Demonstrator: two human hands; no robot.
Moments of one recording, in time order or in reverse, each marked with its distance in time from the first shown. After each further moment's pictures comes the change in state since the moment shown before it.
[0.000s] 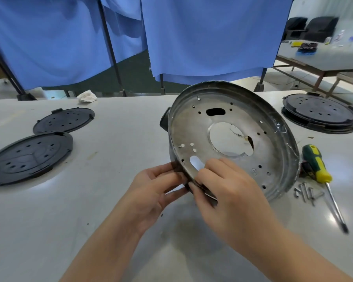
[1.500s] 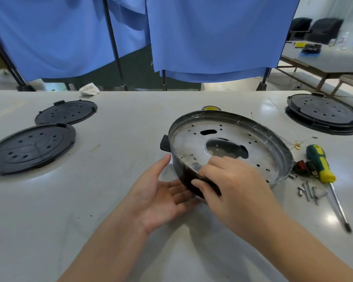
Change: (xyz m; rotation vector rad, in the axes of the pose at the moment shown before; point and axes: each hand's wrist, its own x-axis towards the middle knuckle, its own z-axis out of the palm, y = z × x) left_hand -0.003 -0.001 0.002 -0.398 0.118 -0.462; right_hand 0.002 0.007 0.000 -0.118 -0.207 0.029
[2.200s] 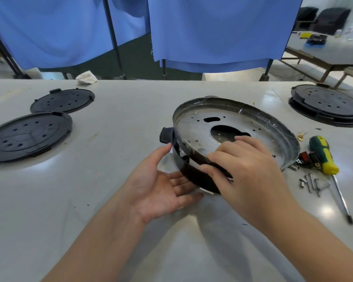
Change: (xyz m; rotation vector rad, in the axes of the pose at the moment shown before) left_hand 0.004 0.001 -0.005 0.013 -0.038 -0.062; right_hand -0.002 0.016 0.000 -0.043 0.091 -0.018
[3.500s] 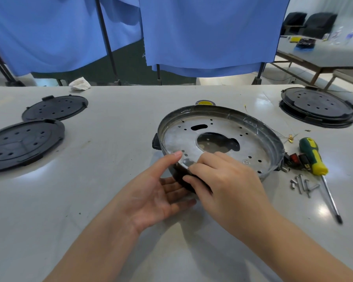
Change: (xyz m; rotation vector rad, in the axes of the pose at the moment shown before) left_hand 0.000 -0.006 0.006 0.157 0.051 0.066; right_hand -0.003 -0.017 0.003 0.004 -0.012 -0.033
